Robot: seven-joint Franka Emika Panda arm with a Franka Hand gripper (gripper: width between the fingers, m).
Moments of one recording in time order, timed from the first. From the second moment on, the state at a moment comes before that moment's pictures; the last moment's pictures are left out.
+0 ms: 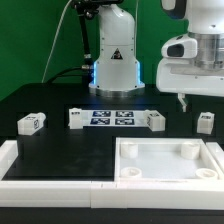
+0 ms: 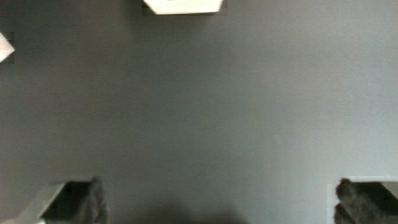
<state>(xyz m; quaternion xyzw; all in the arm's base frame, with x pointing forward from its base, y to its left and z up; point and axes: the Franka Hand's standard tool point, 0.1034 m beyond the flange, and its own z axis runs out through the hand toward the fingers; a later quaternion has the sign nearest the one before) 0.444 0.174 0.054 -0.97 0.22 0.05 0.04</state>
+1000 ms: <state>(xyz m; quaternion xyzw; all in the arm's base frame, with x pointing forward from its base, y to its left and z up) 0.412 0.177 0.045 -0.98 0.15 0.15 0.05</state>
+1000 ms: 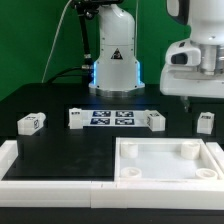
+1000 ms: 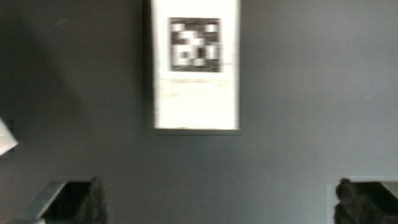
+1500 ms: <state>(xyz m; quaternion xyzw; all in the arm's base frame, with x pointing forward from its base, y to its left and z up) 0.389 0.177 0.038 -0.92 0.14 0.37 0.05</state>
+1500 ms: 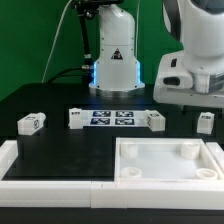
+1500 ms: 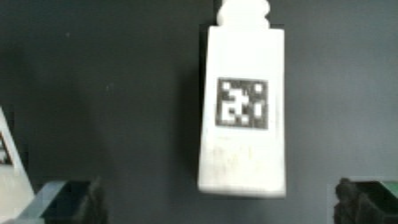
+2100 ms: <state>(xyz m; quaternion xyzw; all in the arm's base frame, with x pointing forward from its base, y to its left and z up) 0.381 0.189 0.023 -0.86 0.12 0.49 0.05</state>
